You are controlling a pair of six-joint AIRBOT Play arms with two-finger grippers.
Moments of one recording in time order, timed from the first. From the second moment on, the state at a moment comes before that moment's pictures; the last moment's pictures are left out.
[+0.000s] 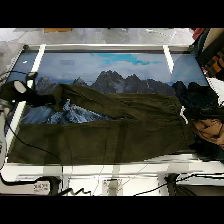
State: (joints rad) left arm 0.18 -1.49 1.28 1.40 -1.03 -1.37; right arm -0.73 -1.48 1.11 -0.84 1.34 0.74
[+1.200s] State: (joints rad) left arm 0.12 -1.67 1.33 1.72 -0.56 -1.44; right arm -0.73 -1.48 1.11 -0.84 1.32 0.75
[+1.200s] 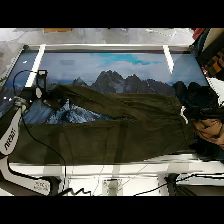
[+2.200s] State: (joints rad) left arm 0.18 -1.60 1.53 2.12 -1.08 -1.08; right arm -0.73 -1.48 1.11 -0.74 1.17 0.75
